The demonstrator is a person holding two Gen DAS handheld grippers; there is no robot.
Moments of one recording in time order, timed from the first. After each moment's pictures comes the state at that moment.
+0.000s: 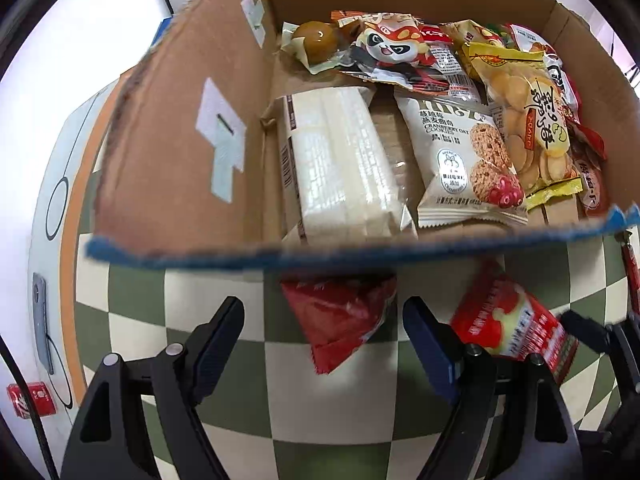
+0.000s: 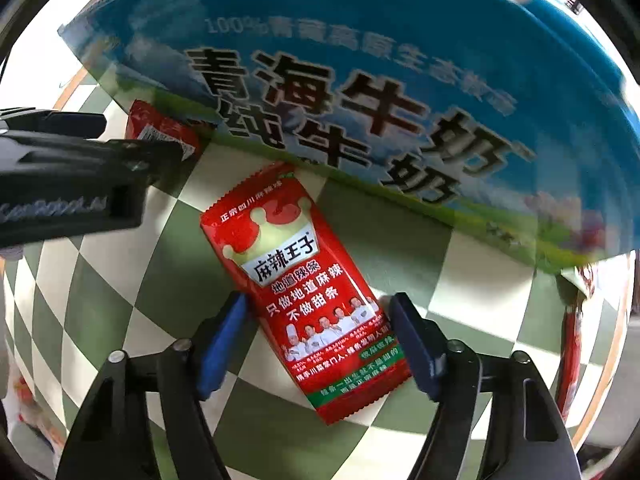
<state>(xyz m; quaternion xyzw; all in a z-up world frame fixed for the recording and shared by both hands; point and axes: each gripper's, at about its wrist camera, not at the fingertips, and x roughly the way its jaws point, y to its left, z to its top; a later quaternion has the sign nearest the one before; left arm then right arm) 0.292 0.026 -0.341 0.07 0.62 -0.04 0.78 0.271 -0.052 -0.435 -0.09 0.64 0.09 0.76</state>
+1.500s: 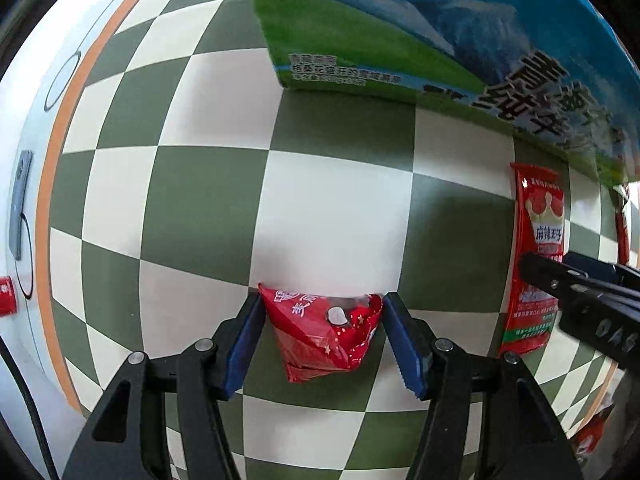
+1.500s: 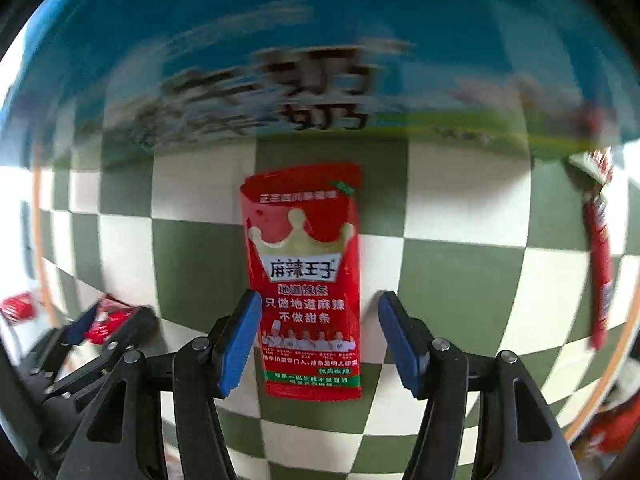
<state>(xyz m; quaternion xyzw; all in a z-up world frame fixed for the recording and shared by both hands) 0.175 0.080 -0.364 0.00 0.70 -0.01 0.71 0.268 -0.079 -0.472 0.03 0.75 0.02 0.66</state>
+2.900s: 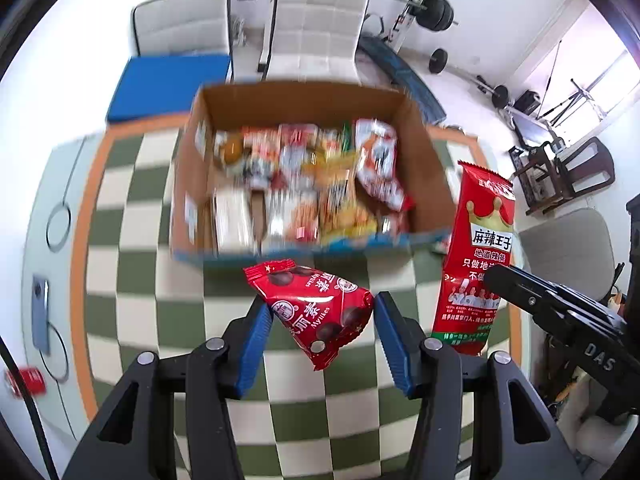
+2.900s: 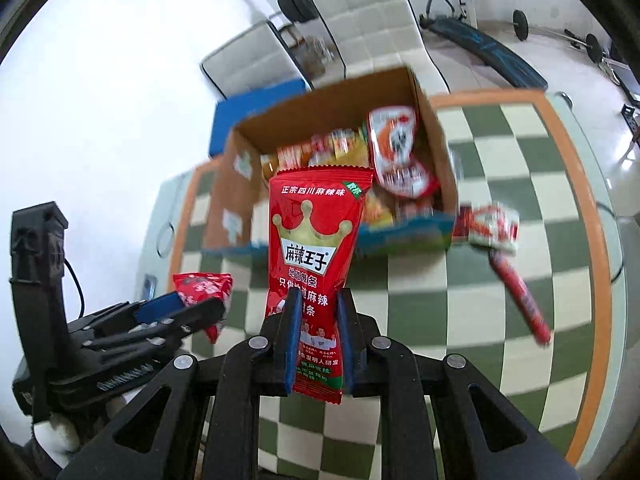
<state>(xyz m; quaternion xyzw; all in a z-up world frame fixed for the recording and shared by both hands) 0.238 0.001 -0.137 -0.01 0.59 -0.16 0.79 0.240 -0.187 -0.204 0.18 0.56 0.09 0.80</state>
